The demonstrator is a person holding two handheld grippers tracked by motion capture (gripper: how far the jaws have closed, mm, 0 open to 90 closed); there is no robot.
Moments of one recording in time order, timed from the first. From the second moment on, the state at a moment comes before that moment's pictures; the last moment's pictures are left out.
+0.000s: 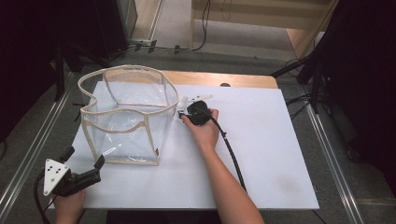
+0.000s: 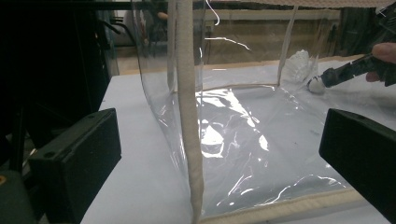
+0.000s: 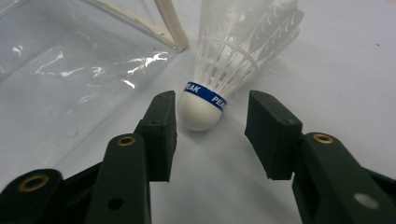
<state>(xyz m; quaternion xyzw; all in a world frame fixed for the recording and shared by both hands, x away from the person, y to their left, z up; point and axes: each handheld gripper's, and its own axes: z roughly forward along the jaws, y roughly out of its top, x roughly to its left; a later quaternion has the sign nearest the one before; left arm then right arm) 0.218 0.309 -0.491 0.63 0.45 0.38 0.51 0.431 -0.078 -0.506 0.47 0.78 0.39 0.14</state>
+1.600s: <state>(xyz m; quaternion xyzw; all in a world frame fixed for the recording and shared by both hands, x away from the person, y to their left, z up) 0.218 0.309 -0.491 0.63 0.44 0.38 0.51 0.408 -0.100 -0.477 0.48 0.76 0.40 0.18</state>
